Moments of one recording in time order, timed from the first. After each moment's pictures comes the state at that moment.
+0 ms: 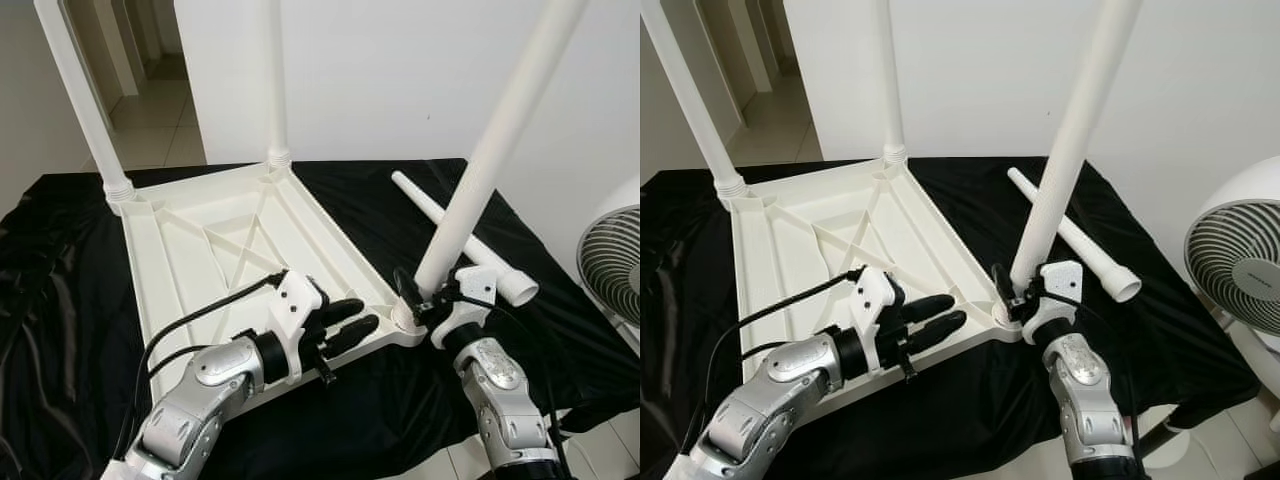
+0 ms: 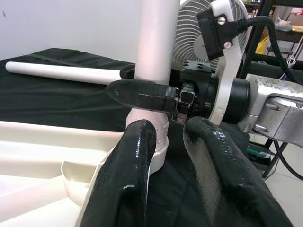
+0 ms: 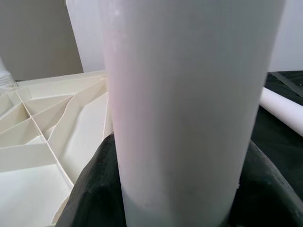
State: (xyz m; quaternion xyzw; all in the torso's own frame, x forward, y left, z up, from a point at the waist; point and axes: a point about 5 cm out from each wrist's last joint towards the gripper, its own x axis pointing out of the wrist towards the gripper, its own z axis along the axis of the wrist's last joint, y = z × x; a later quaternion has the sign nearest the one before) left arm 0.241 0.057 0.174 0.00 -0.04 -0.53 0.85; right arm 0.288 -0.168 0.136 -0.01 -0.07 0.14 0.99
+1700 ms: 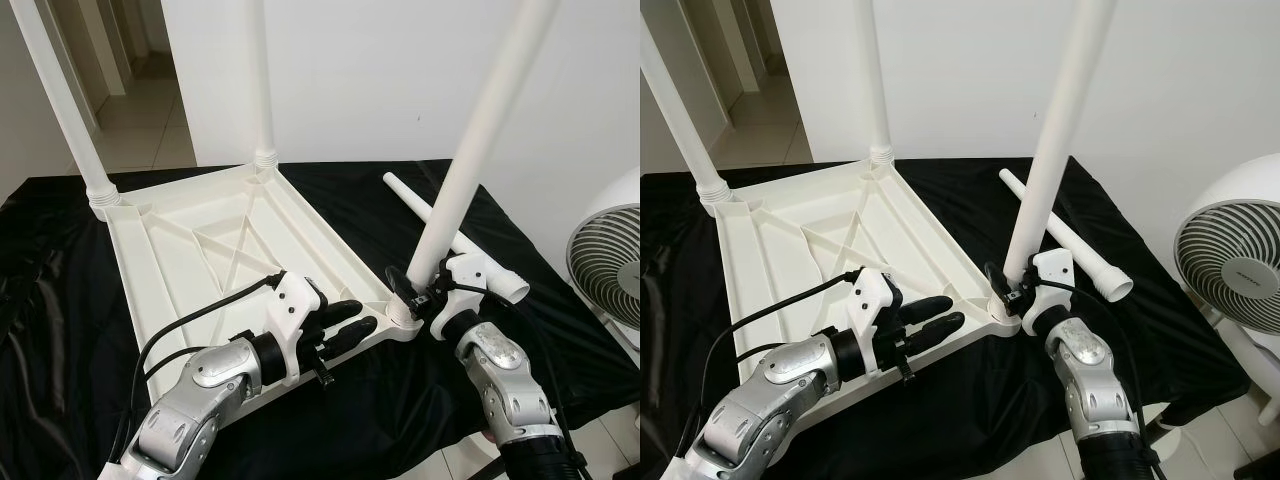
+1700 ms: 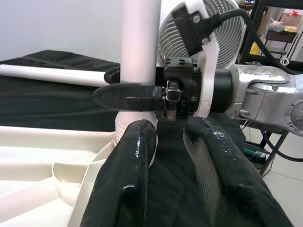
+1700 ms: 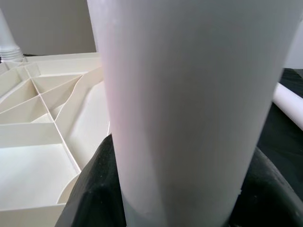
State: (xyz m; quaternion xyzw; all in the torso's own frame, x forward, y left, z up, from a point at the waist) left arm 0.238 0.060 0.177 0.00 -0.04 -0.53 0.85; right arm 0.307 -0.167 0.143 -0.05 -0.03 0.21 0.98
